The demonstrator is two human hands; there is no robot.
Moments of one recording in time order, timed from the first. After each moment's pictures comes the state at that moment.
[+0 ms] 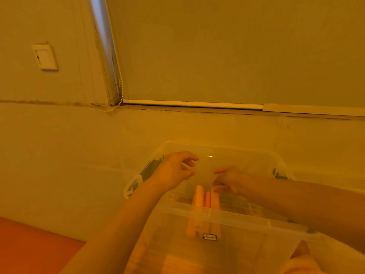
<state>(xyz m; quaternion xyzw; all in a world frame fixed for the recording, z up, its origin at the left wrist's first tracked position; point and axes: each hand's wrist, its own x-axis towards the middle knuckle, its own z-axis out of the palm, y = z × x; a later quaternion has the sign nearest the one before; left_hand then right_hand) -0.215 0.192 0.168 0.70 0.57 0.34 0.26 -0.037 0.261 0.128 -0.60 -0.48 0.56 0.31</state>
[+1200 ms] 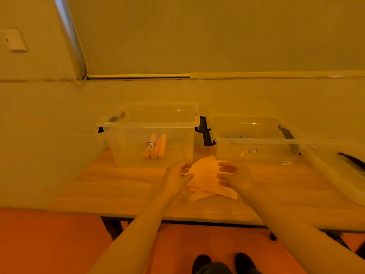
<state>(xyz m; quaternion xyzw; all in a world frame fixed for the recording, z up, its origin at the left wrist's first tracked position) -0.017 -0.040 0.048 0.68 0.58 0.36 0.27 0.170 -0.056 0.064 -0.62 -0.47 0.44 0.45</state>
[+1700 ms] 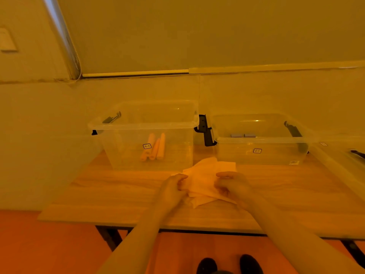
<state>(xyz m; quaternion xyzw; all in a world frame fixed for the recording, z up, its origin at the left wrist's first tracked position) -0.031 -0.015 -0.005 0.69 0.63 0.28 0.23 0.177 -0.020 0.024 -0.62 -0.42 0.53 0.40</state>
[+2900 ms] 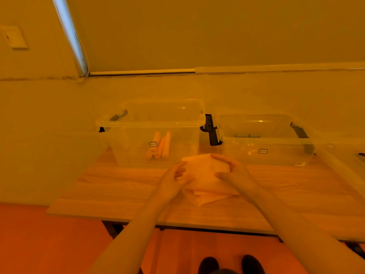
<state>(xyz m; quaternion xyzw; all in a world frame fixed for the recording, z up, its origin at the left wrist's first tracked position) -0.044 -0.021 0.017 0.61 0.56 0.42 0.38 0.163 -0.028 0.061 -0.52 -0.60 0.45 0.41</state>
